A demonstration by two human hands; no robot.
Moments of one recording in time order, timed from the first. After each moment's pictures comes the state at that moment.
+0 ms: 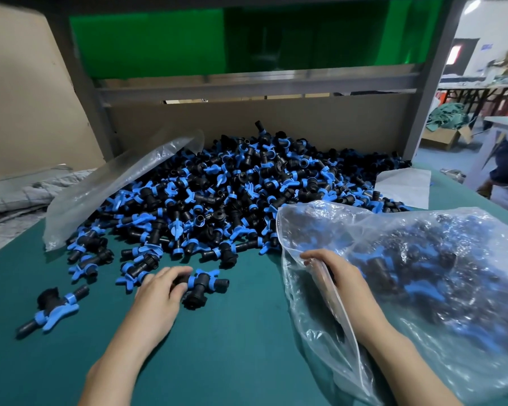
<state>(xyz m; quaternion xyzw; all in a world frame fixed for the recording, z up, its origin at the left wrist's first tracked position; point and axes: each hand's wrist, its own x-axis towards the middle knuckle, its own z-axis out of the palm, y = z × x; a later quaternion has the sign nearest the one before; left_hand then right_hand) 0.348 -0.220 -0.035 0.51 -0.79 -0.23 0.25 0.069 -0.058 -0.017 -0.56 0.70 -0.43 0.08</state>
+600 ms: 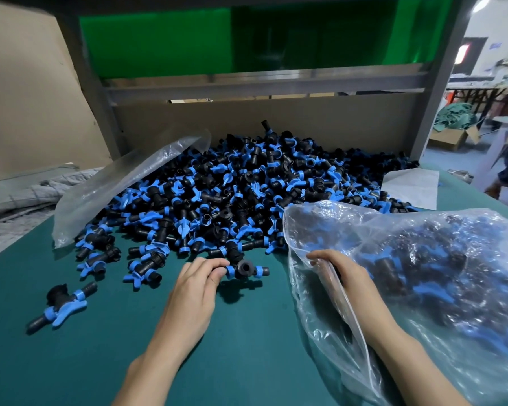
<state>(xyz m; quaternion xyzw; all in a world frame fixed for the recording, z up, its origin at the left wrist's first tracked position) 0.316 -0.194 -0.033 0.39 -0.82 -0.20 0.36 0.068 -0.060 -0.020 -0.56 0.70 -0.44 0.09</state>
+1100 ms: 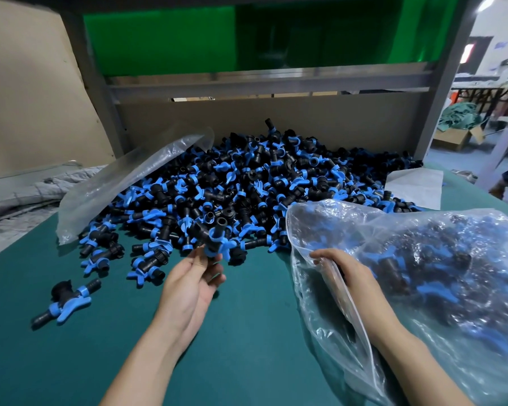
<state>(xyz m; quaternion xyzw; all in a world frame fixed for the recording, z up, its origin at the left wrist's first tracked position) 0.306 -0.191 -0.013 0.30 -0.39 -0.71 0.50 0.067 -0.061 -0.021 -0.57 0.70 -0.43 0.08</state>
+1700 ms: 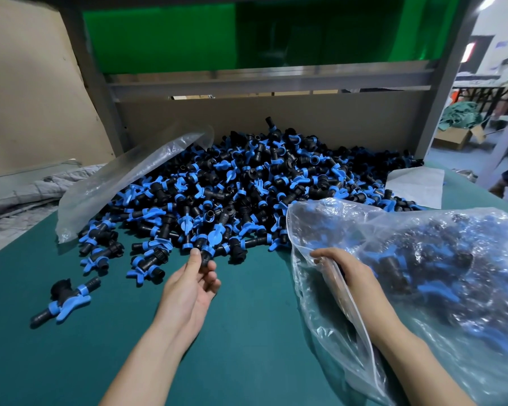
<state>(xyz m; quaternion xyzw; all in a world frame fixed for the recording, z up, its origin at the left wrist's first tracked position) 0.304 -0.196 -0.018 0.37 -0.32 -0.72 0.50 0.066 -0.062 -0.024 -0.57 0.70 -0.43 0.07</state>
